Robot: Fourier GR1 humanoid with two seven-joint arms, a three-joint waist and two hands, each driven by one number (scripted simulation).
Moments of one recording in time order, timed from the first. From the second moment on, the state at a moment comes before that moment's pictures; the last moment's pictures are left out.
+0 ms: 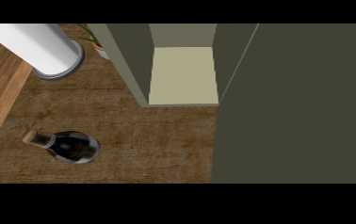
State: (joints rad) left arm 0.26 0.57 0.77 -2.16 1.52 -0.25 0.60; right arm 0.23 -0.16 0.27 -2.46 -0.21 0.07 0.38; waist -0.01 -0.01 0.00
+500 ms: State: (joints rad) left arm 0.21 0.53 0.73 -2.05 1.34 -0.31 0.58; right arm 0.22 -0.15 0.25 -2.45 -0.19 0.06 0.37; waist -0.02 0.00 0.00
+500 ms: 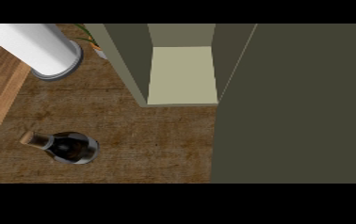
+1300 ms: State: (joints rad) left arm 0.07 0.36 0.55 -1.70 0.84 -0.55 0.36; right arm 0.24 -0.13 0.23 -2.44 -0.19 0.10 0.34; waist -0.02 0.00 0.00
